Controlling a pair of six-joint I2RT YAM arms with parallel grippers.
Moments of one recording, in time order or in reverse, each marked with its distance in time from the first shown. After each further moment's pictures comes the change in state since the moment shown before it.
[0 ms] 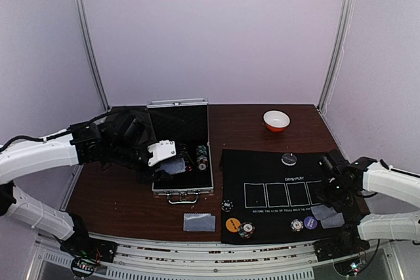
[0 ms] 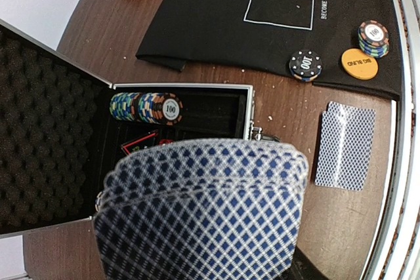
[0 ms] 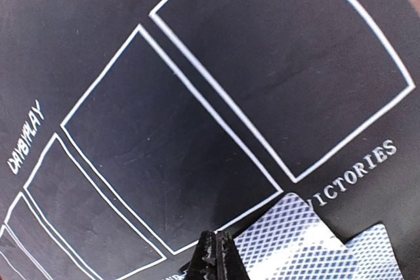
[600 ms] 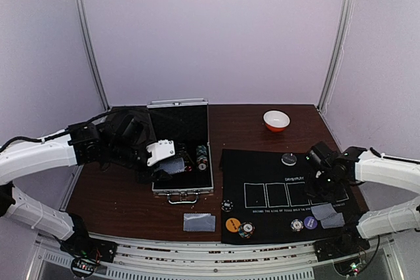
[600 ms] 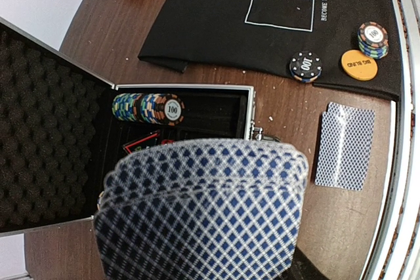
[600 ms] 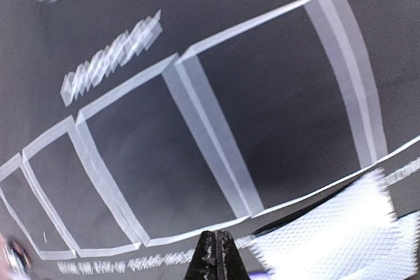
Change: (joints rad) left arm 0.000 -0.016 -0.005 0.000 -0.001 0.000; right arm 0.143 0.120 0.141 -0.019 -0.048 -0.101
